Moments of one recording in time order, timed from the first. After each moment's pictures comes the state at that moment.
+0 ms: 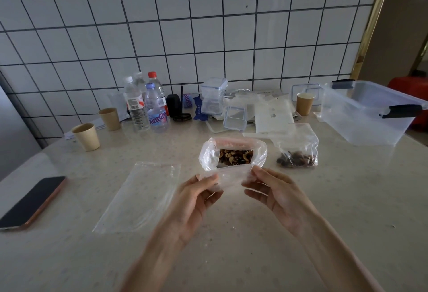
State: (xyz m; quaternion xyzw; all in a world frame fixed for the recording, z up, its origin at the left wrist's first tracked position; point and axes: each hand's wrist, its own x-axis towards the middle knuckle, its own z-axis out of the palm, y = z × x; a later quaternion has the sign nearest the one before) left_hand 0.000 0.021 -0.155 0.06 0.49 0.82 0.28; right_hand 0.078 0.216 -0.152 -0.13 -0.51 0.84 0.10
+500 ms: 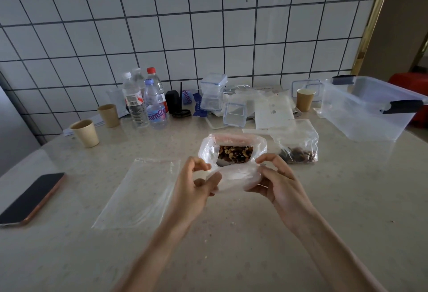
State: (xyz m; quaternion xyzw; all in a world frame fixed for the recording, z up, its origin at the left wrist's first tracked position) left_hand -0.002 0.024 -0.157 0.19 0.73 0.65 0.04; right_hand 0.082 0.210 -0.150 -0.10 -0.55 0.81 0.18
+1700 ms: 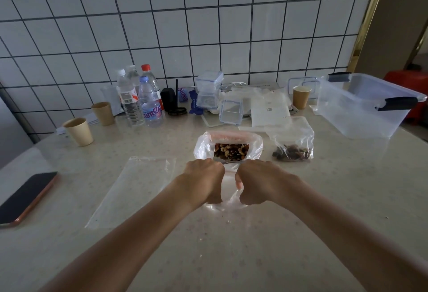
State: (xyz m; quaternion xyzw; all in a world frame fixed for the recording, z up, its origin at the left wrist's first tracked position) left_hand -0.010 0.064 -0.101 0.36 0.93 -0.07 0.06; right_hand 0.058 0.197 -0.100 -0.05 -0.99 0.01 -0.09
